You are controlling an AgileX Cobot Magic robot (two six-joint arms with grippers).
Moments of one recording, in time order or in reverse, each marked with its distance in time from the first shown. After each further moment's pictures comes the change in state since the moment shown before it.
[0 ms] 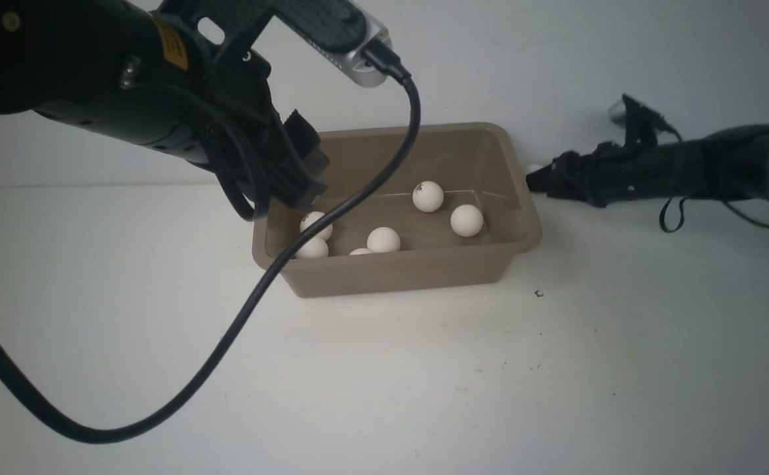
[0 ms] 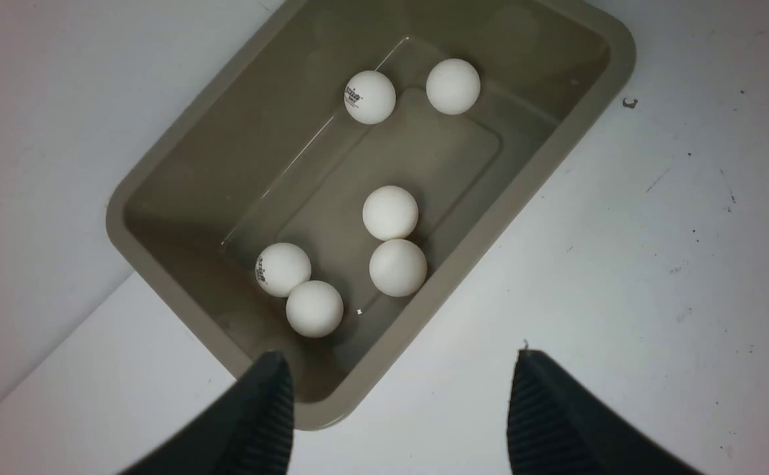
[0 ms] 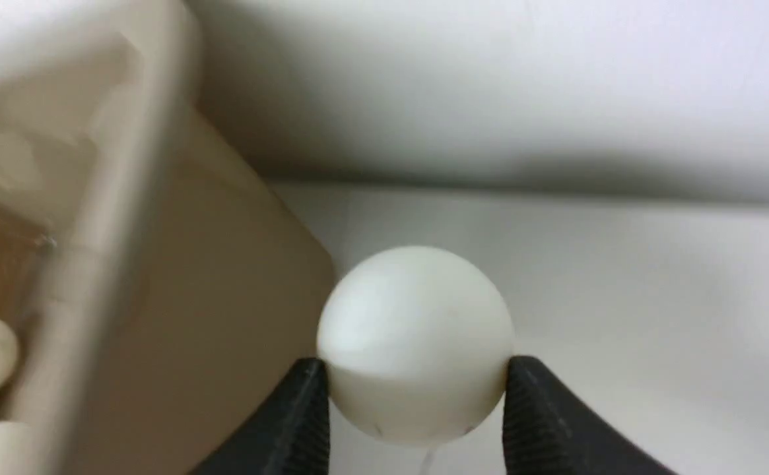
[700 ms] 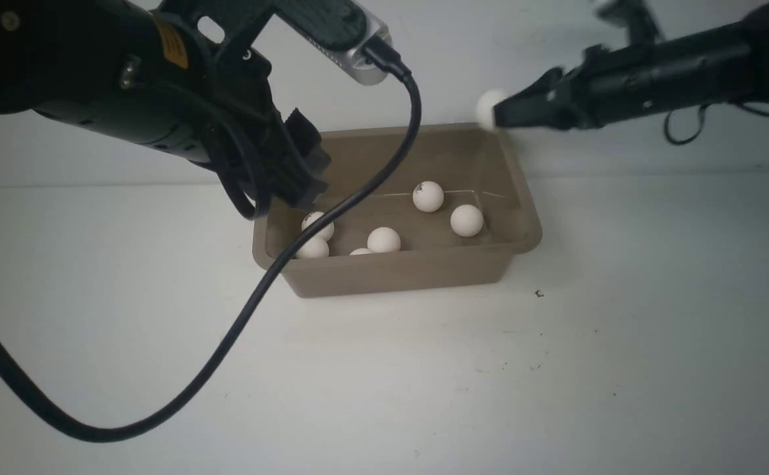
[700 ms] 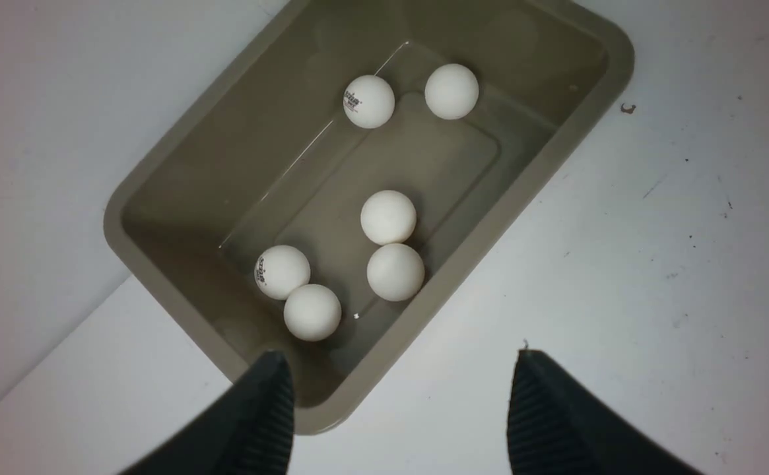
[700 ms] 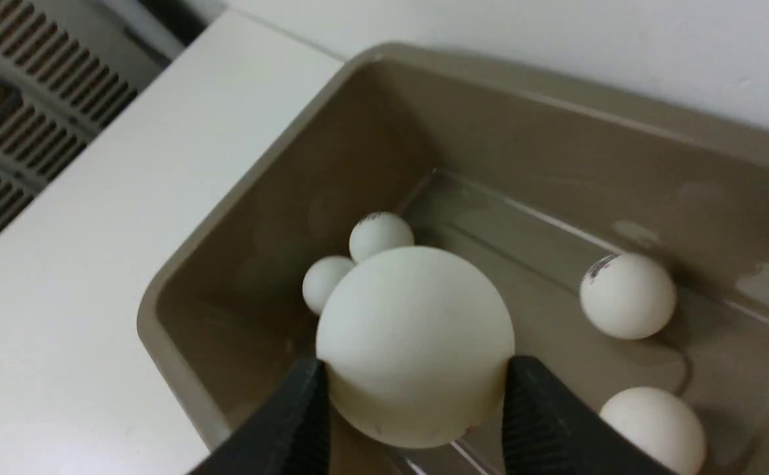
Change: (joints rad) right arm 0.082 -0.271 -0.001 -0.150 0.300 0.020; left arm 0.000 0.000 0.000 -0.019 -0.010 -0.001
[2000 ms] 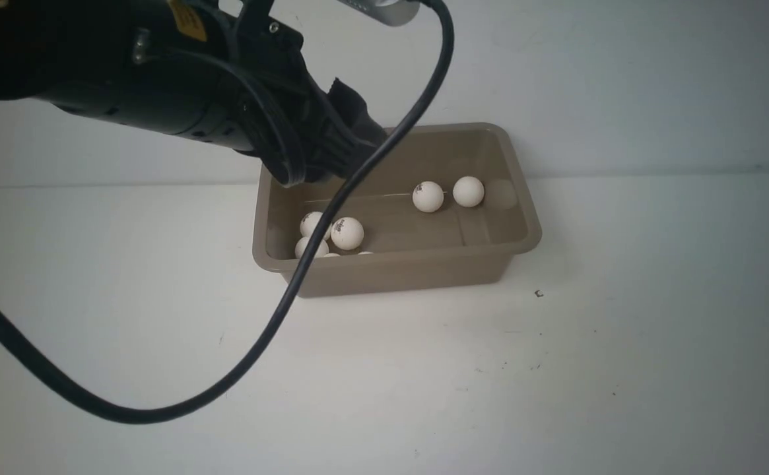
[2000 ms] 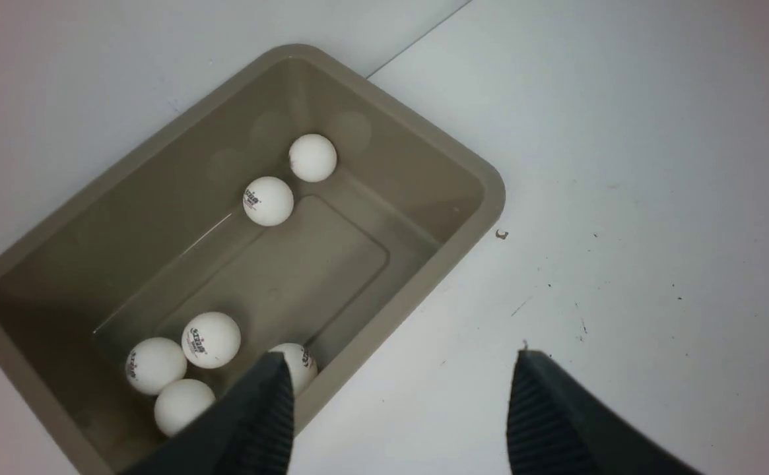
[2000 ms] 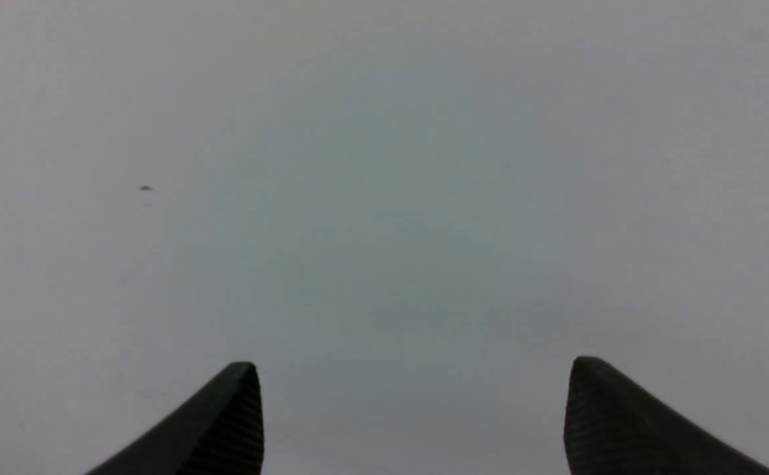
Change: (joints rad) right arm 0.006 -0.486 0.003 -0.724 -0.659 0.407; left arm 0.000 0.000 0.000 -0.228 -0.092 0.028
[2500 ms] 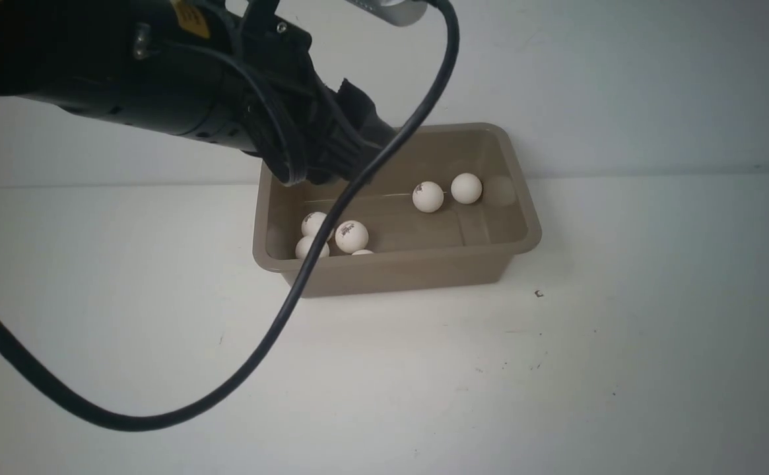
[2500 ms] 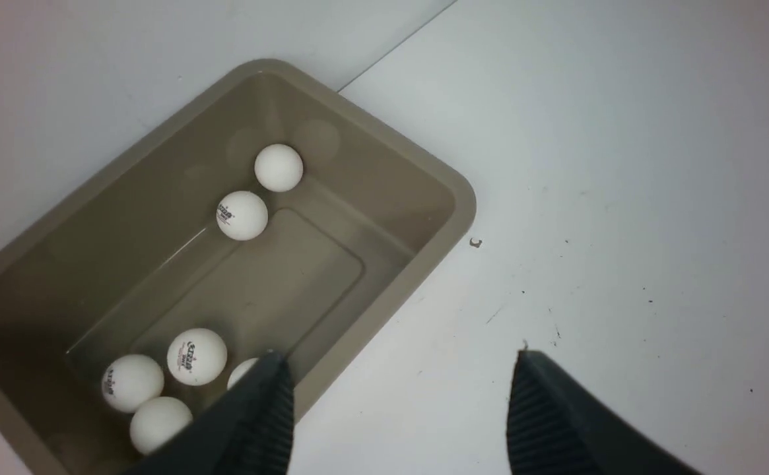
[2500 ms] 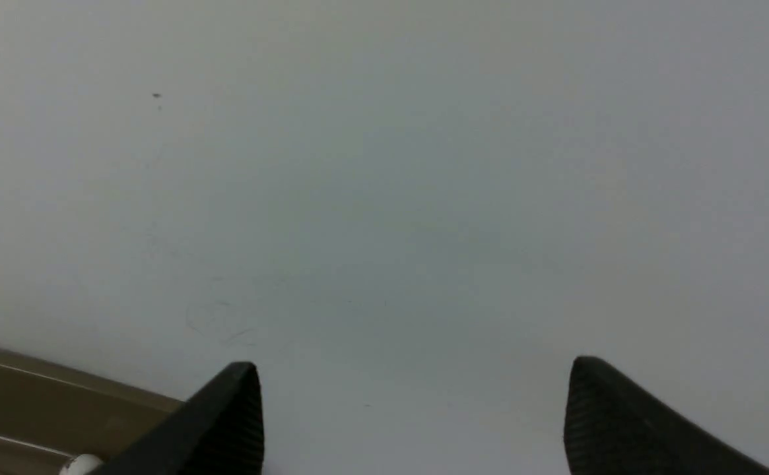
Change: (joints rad) right arm -0.185 -0.285 0.000 -0.058 0.438 0.091; left arm 0.000 0.000 0.000 -0.061 -0.001 0.061
